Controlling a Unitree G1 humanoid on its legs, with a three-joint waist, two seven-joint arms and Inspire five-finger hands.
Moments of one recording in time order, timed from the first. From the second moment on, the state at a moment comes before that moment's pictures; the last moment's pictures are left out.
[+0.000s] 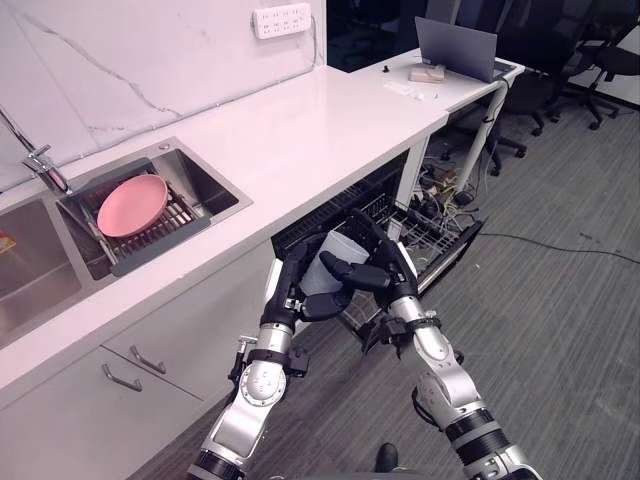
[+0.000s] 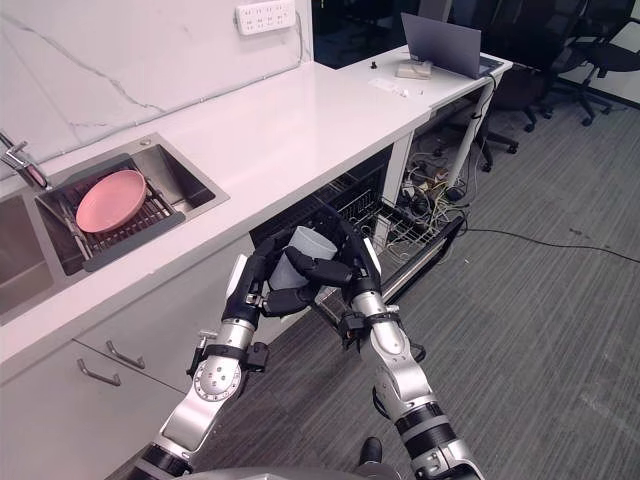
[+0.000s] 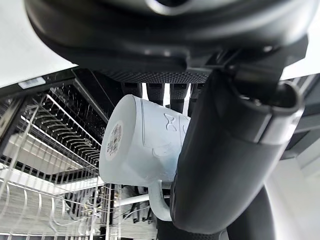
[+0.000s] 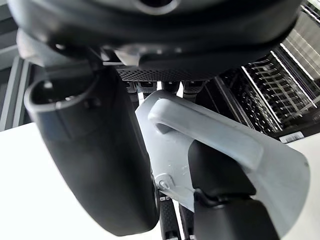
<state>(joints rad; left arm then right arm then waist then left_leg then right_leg) 0.02 0.17 -0.39 0.00 0.11 -0.12 0.27 -0.17 -0.17 0.32 0.20 0.52 -0.14 -0.06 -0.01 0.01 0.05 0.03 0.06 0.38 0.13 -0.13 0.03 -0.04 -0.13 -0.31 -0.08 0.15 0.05</state>
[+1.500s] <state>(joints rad) 0.16 0.10 -0.30 0.02 0.09 -0.17 0.27 -0.25 -0.23 0.12 0.27 0.23 -0.13 -0.20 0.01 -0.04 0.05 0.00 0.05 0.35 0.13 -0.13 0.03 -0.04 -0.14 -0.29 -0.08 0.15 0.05</state>
